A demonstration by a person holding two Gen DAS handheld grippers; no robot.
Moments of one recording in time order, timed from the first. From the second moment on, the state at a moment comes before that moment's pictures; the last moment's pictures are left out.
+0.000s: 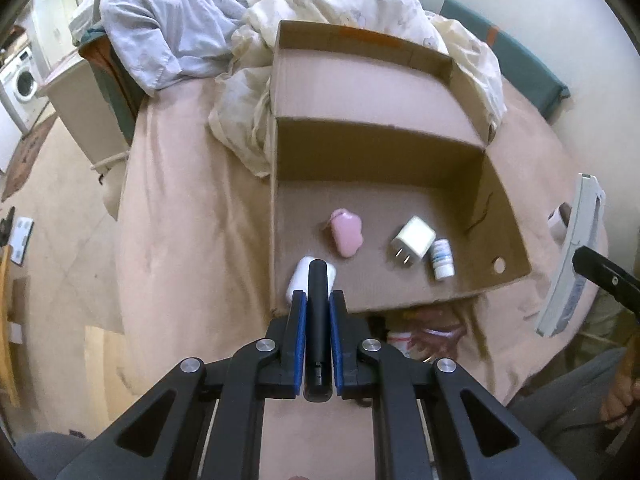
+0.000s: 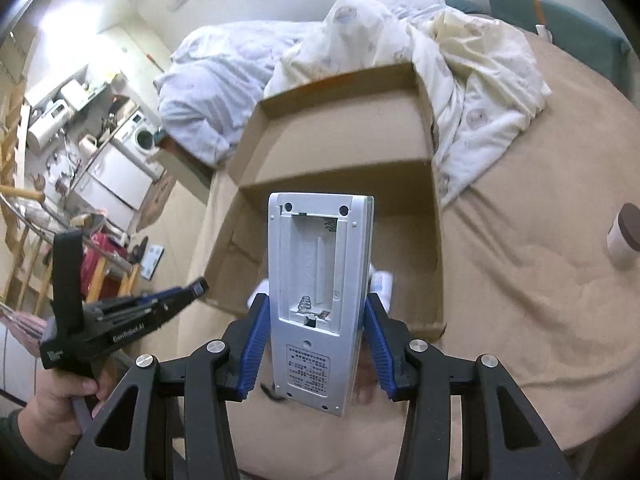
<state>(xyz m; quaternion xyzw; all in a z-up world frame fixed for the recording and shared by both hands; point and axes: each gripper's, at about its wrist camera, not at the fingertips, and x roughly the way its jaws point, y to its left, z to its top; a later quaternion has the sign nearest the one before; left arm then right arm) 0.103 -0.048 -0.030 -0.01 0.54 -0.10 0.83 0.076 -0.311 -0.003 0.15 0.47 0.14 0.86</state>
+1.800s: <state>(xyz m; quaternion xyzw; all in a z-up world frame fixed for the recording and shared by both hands) 0.181 -0.117 -0.120 0.09 0.57 -0.07 0.82 0.185 -0.285 -0.102 0.12 0.59 0.10 0.80</state>
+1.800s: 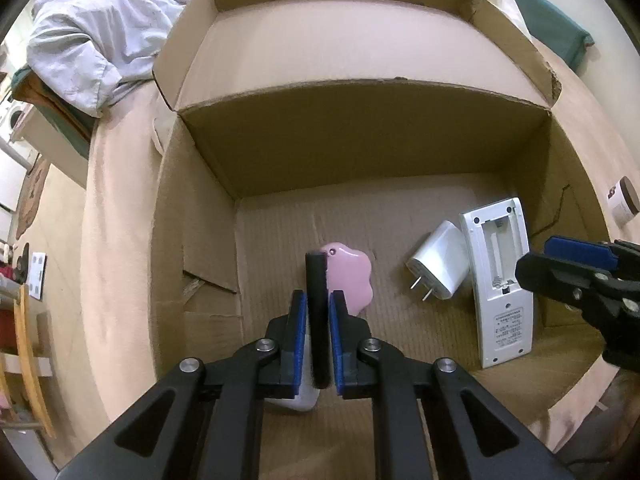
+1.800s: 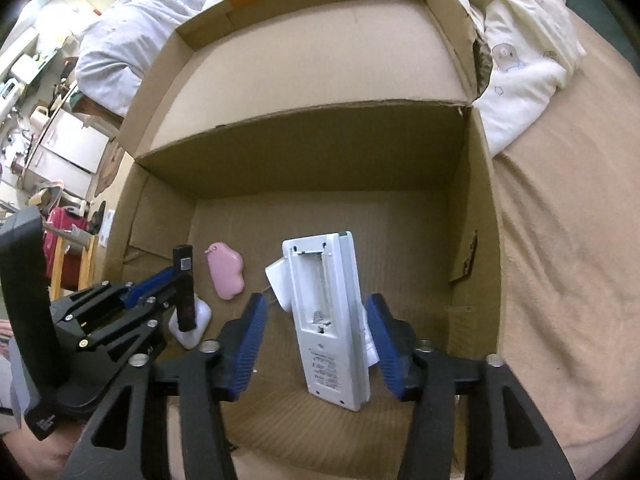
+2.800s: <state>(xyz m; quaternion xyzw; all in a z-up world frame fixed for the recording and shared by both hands) 0.157 -0.097 -0.059 0.04 0.54 -0.07 0.84 0.158 -0.286 -0.056 0.11 0.54 0.12 0.83</state>
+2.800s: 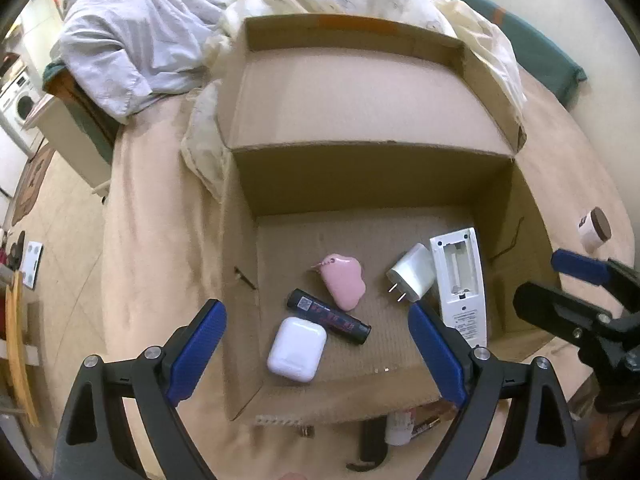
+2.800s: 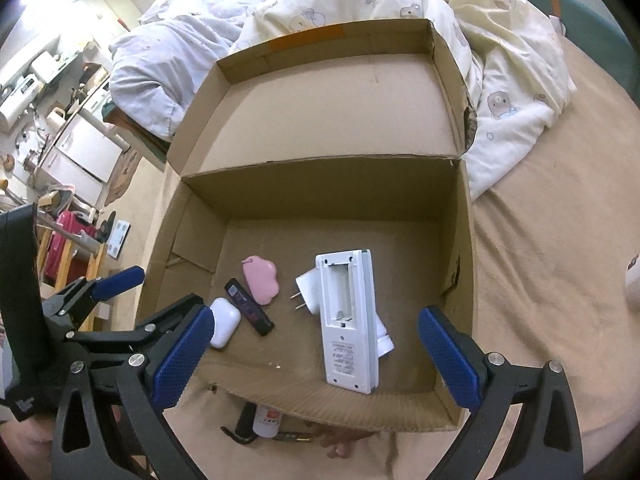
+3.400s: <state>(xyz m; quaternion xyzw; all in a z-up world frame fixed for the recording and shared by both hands) 0.111 -0.046 -0.057 0.00 0.55 -0.06 0.84 0.115 -0.299 -0.045 0.16 0.53 0.13 0.82</state>
